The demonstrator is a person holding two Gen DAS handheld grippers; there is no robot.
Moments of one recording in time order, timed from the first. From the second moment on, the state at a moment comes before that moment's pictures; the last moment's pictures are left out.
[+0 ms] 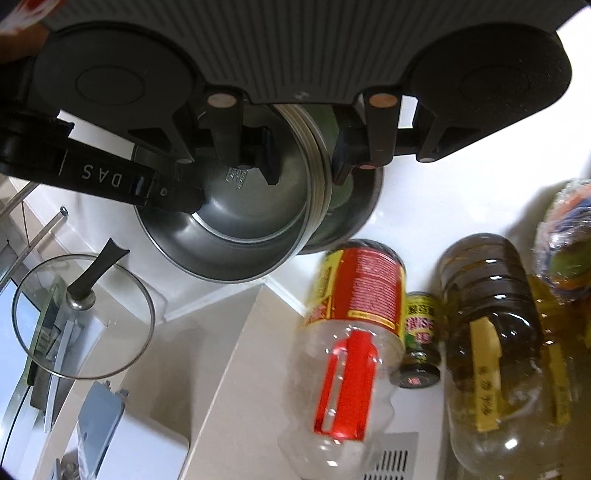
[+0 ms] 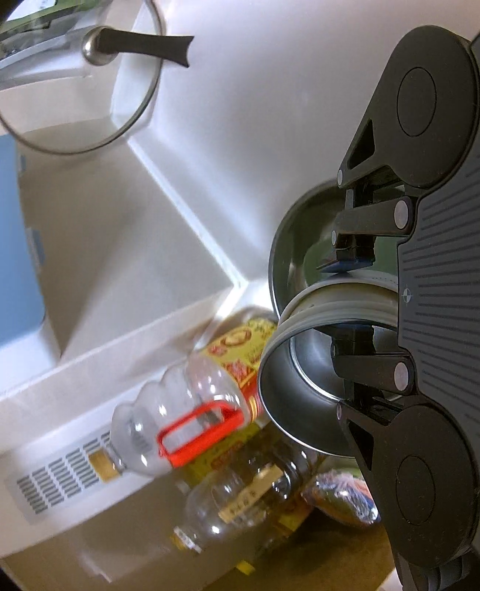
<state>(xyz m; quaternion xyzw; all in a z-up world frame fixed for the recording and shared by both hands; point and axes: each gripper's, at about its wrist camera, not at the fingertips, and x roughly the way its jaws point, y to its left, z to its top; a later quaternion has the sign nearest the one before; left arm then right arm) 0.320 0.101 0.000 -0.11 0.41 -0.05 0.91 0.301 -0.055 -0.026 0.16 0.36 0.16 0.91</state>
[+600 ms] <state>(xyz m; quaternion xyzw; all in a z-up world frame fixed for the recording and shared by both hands) 0.343 0.092 -0.024 -0.13 0.45 -0.04 0.88 0.332 -0.061 -0.049 0.16 0.41 0.15 0.89</state>
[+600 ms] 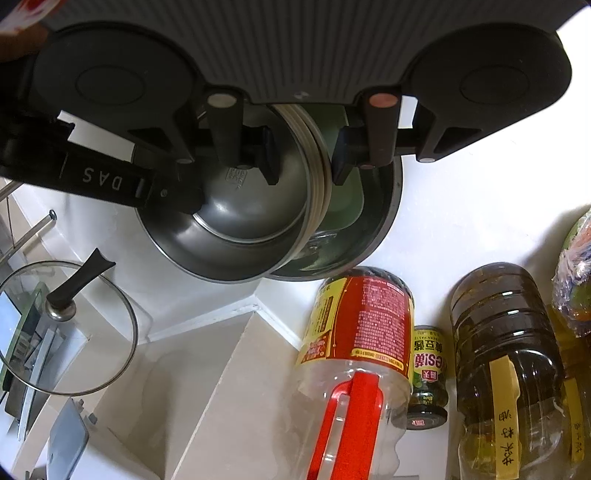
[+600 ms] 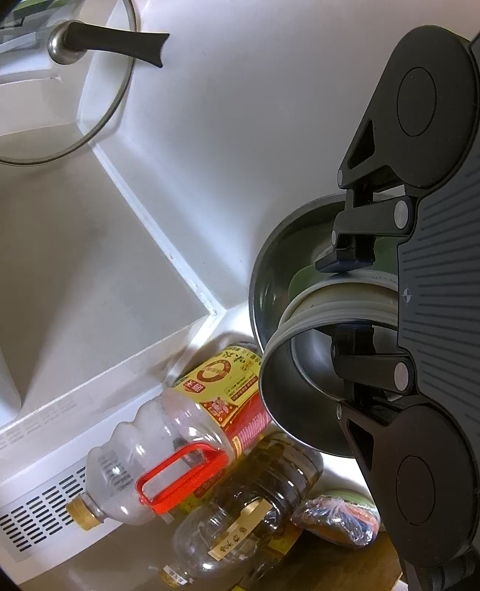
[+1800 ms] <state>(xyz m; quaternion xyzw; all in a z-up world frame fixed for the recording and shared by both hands) 0.344 0.084 -0.026 -0.11 0.44 -0.05 0.89 0.331 -0.082 -0.062 0.18 0.41 0.17 0.88</state>
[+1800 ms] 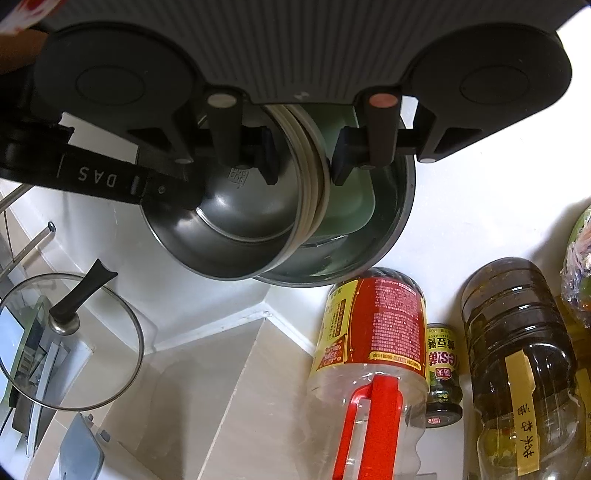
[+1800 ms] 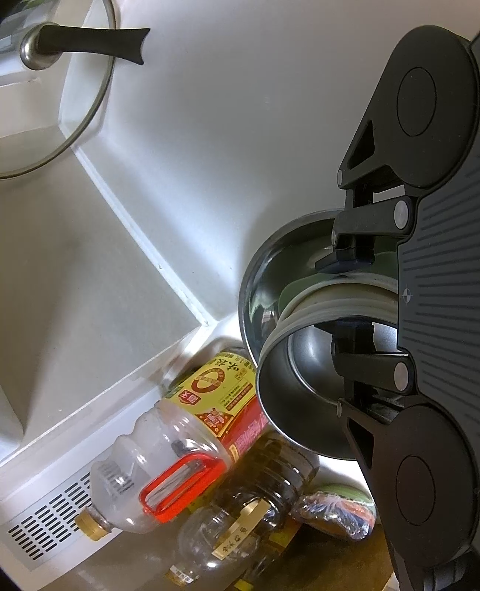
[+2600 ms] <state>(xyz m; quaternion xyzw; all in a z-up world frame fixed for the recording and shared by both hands) 0.341 0.090 -0.001 -0.11 0.41 -0.06 0.91 0.338 -0.107 -0.051 0.26 0.41 0.19 0.85</state>
